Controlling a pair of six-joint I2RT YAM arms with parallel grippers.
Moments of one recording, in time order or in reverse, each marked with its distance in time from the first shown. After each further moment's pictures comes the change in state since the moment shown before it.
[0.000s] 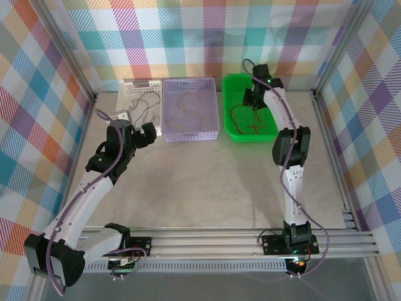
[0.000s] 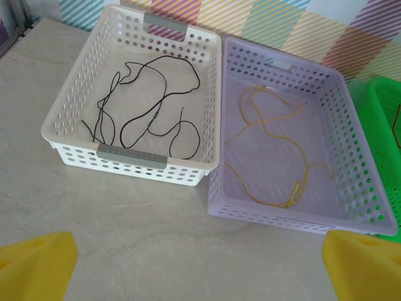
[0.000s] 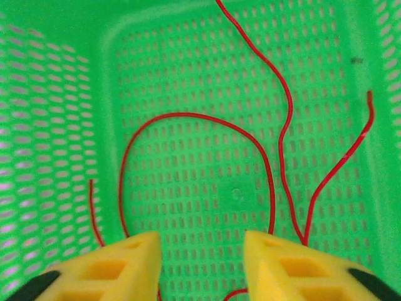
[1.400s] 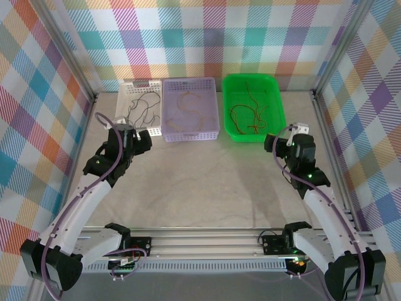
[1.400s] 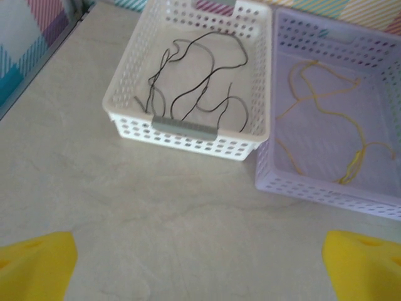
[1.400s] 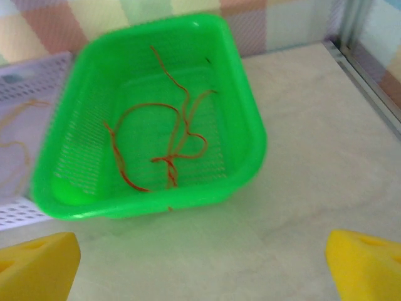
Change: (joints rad) left arm -0.034 -0.043 0.012 -0.207 -0.152 -0.021; right arm -0.032 -1.578 -1.842 0.818 0.176 -0.068
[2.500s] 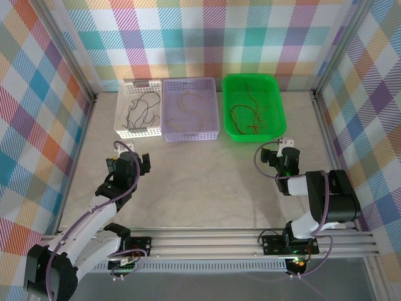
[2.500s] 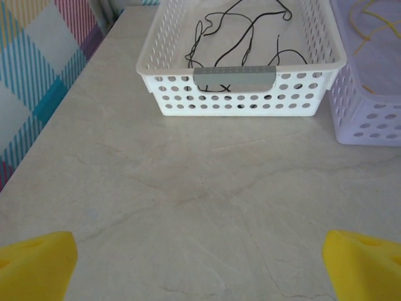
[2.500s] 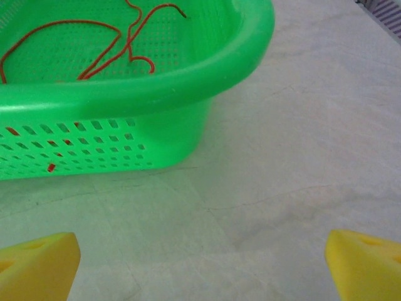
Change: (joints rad) left arm 0.002 -0.135 -0.480 0.441 -0.125 0.270; right arm -0.085 0.652 -0.290 0.952 -0.044 -0.176
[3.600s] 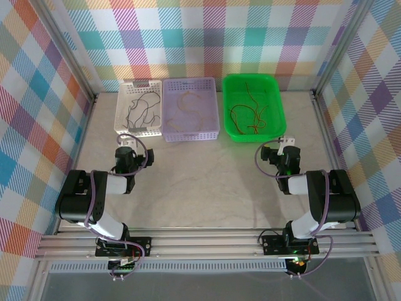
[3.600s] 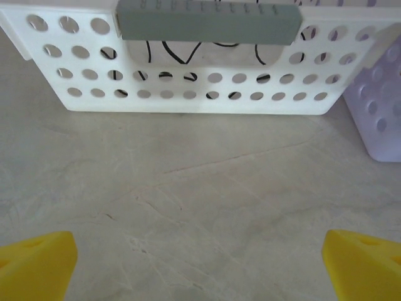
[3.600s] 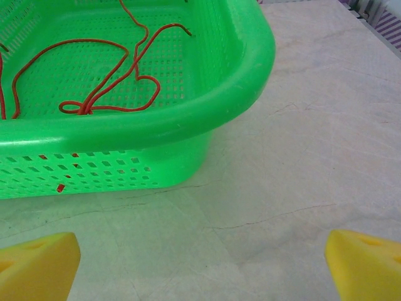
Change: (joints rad) left arm 0.267 0.694 -0.076 0.835 0.447 0.086; right arm -0.016 0.000 0.011 0.012 -0.027 0.001
